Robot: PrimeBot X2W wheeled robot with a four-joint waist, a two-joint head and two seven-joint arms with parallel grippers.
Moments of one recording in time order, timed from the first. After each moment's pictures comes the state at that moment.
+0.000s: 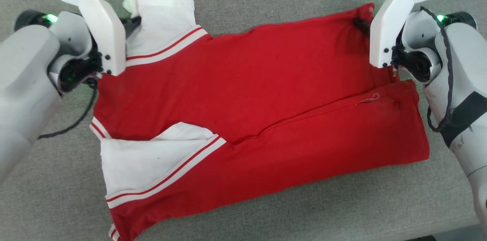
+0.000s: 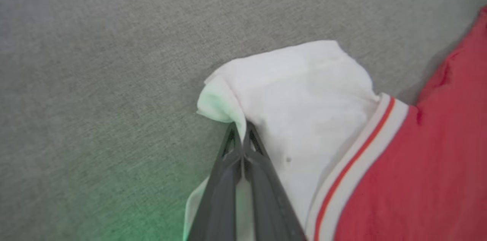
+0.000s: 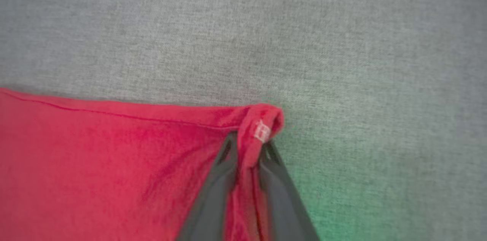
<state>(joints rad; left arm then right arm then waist) -1.28 0.64 -1.26 0.70 -1.30 -0.13 0.29 -1.07 -0.28 0.46 0.87 0.64 0.13 0.51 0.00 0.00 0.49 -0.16</state>
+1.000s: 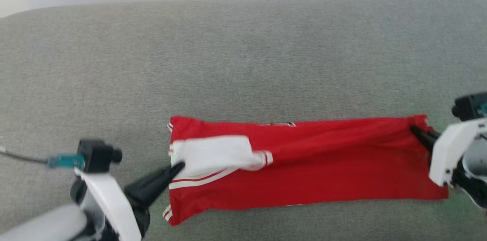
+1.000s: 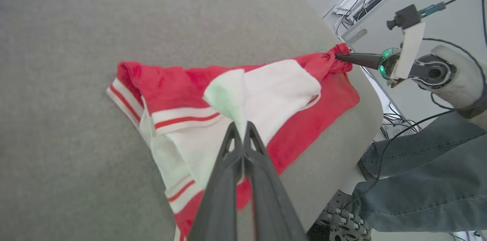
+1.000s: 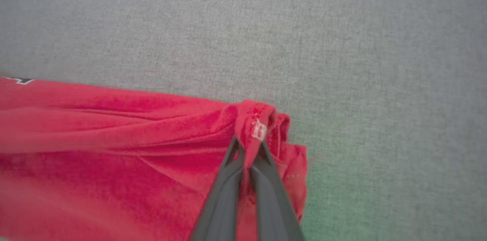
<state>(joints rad) -0.64 0.95 -1.28 -0.02 -1.43 -0.13 -0.22 -0.40 -0.58 0.33 0.43 0.76 0.13 0.37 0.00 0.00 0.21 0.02</state>
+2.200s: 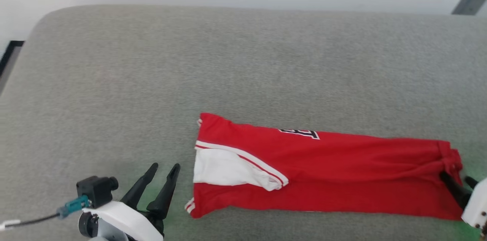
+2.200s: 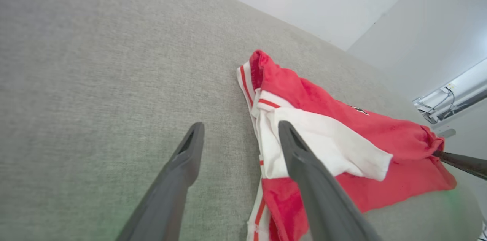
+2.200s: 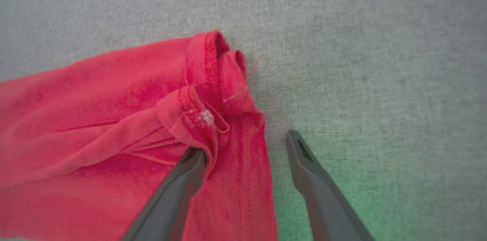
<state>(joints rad) -0.19 0.51 -0.63 0.32 -1.02 -0.13 -0.26 -0.11 -0.44 -0.11 0.34 0.66 0.13 0.48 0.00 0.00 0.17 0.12</state>
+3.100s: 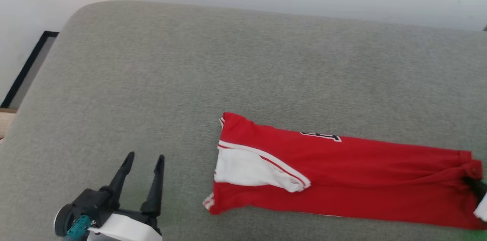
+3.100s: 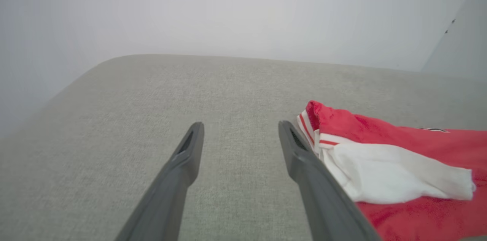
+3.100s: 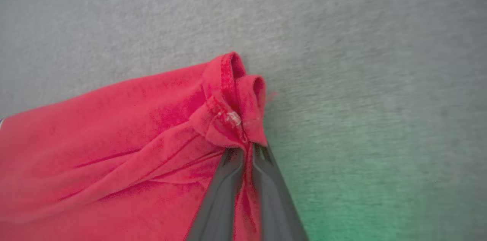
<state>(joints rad) 0.01 0.21 -0.15 0.16 -0.30 -0.13 -0.26 -0.14 -0.40 -0.24 0.46 0.65 0.13 0.51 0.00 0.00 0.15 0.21</state>
